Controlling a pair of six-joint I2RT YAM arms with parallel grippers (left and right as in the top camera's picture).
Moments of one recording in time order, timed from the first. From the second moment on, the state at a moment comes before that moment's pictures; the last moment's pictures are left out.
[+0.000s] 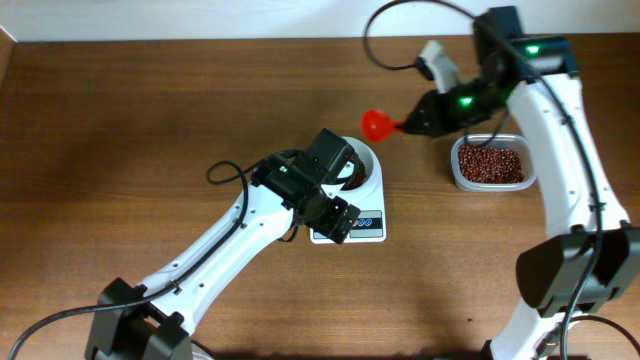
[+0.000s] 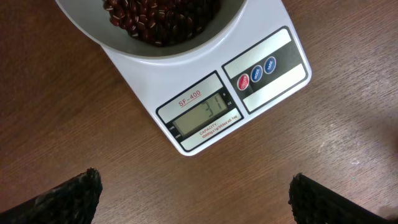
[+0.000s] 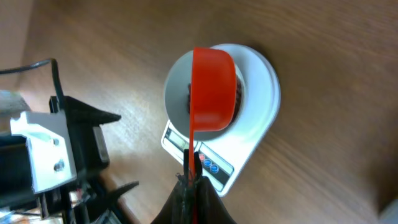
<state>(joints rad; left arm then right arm) -0.63 1.61 1.29 -0.97 0.01 -0.07 0.09 1.94 1.99 -1.40 -0.66 -0.26</state>
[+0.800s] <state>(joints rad) -0.63 1.61 1.29 -0.98 0.01 -0.07 -0.23 1.94 1.87 -1.42 0.03 -0.03</state>
